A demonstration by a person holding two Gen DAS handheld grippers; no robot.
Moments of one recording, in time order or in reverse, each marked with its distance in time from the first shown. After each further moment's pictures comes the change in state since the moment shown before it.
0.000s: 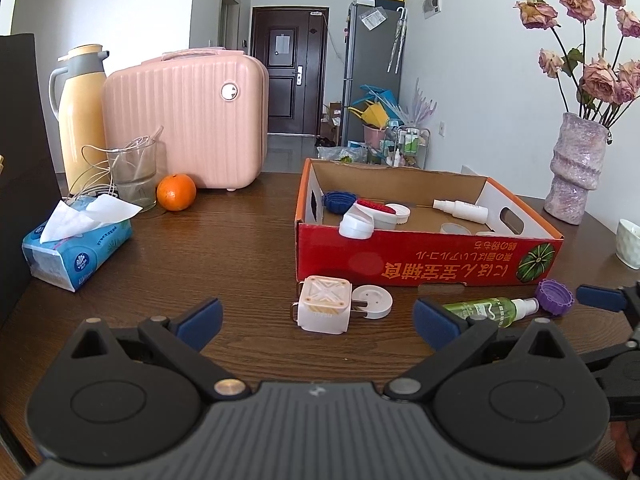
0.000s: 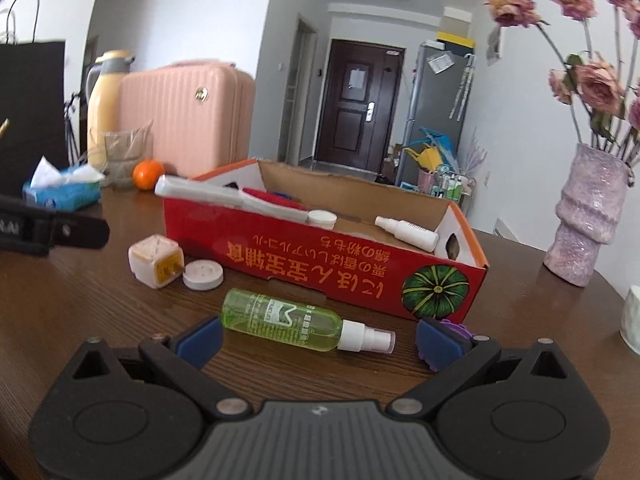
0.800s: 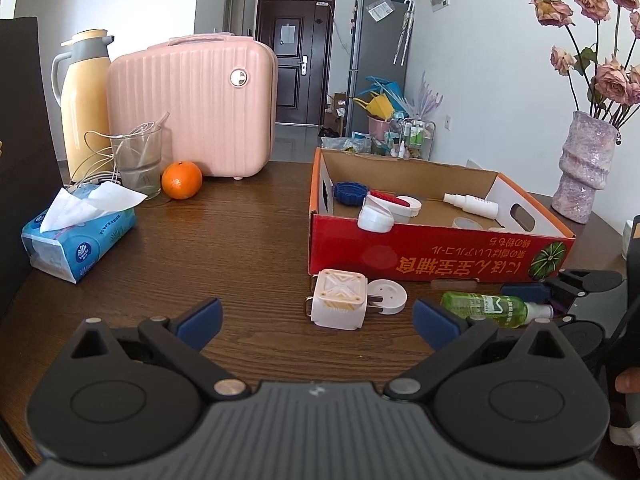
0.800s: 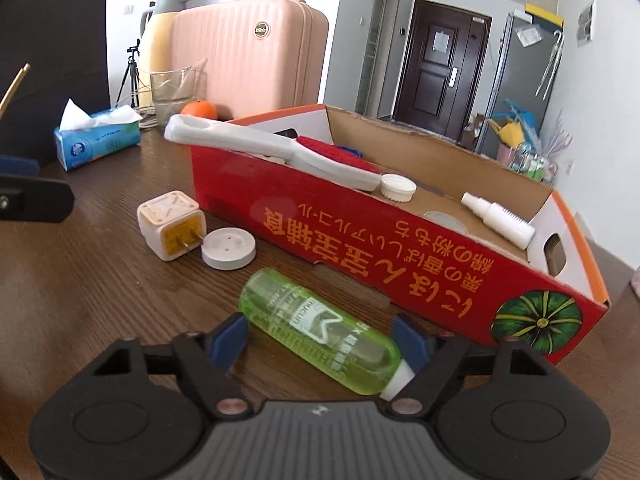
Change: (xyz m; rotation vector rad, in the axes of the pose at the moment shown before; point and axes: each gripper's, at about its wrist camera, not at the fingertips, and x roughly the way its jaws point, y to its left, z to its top) left arm 0.010 0.011 0.001 -0.018 0.034 0.005; right arm 0.070 -0.003 0.018 -0.074 0.133 0.233
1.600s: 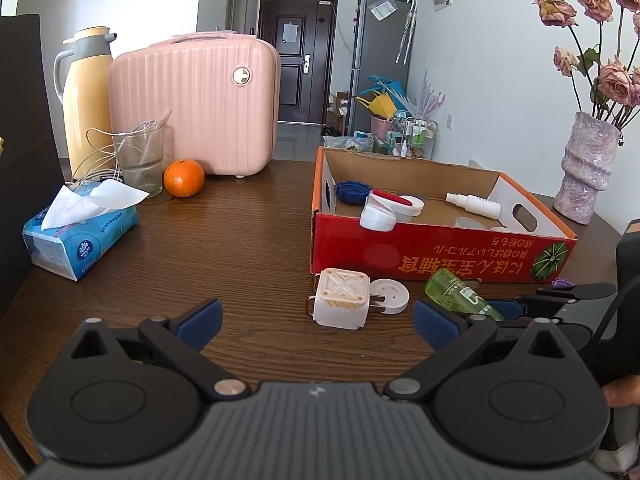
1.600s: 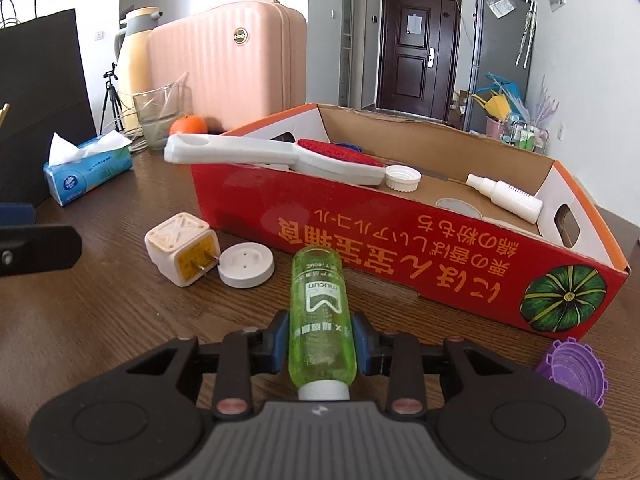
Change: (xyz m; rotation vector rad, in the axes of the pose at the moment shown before) left arm 0.000 0.002 0.000 -0.007 0.003 0.003; right arm 0.007 0.016 0.008 0.113 0.000 -0.020
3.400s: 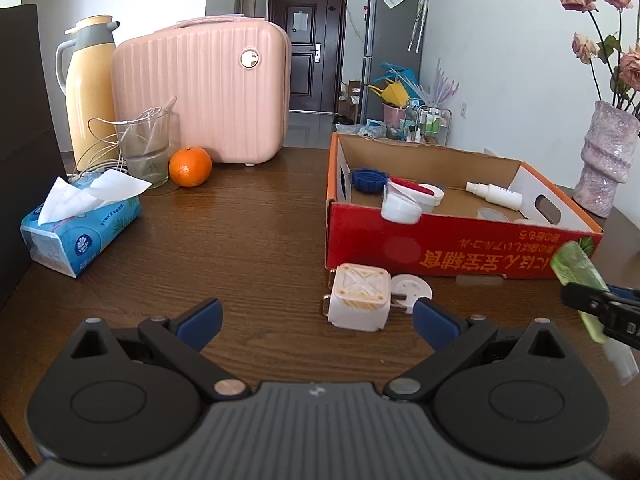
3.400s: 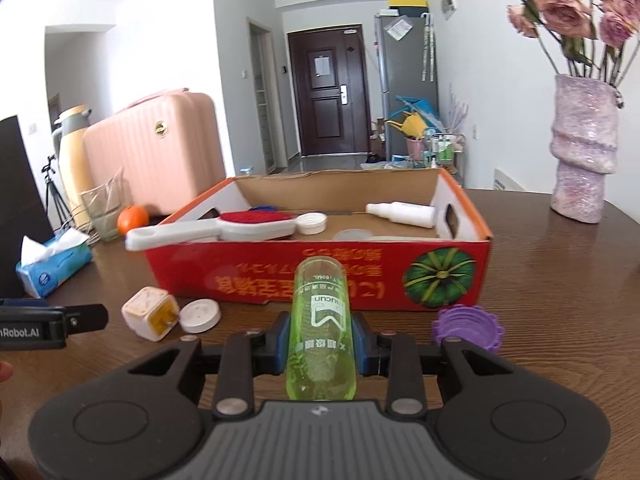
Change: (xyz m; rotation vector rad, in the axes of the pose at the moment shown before) left arm 0.028 0.003 0.004 -0.002 0.038 0.037; right arm -0.074 -0.038 -0.020 0.258 -0.176 -0.152
